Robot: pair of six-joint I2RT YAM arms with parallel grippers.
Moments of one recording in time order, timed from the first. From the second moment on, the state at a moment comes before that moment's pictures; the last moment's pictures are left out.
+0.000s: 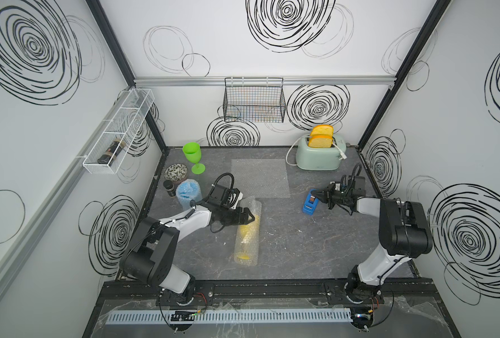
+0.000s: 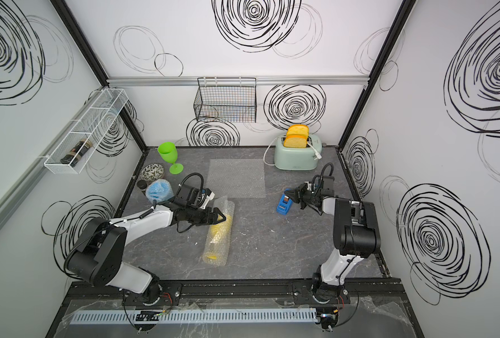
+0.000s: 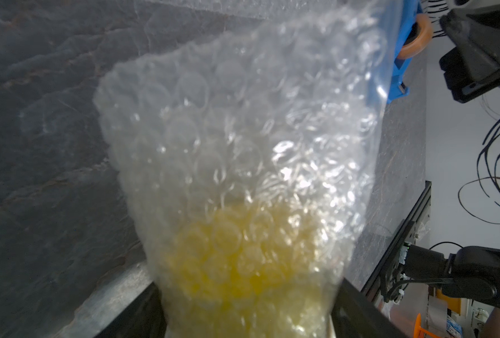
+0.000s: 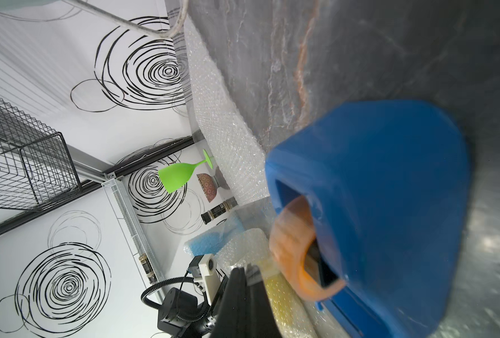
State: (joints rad) left arm -0.38 1.52 0.75 -0.27 0.56 -0.40; right arm -0.09 1.70 0.79 0.12 -0.95 1.15
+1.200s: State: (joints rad) left arm -0.38 1.52 0.75 -0.27 0.56 -0.40; right arm -0.10 1.68 0.94 -0.15 -0.95 0.92
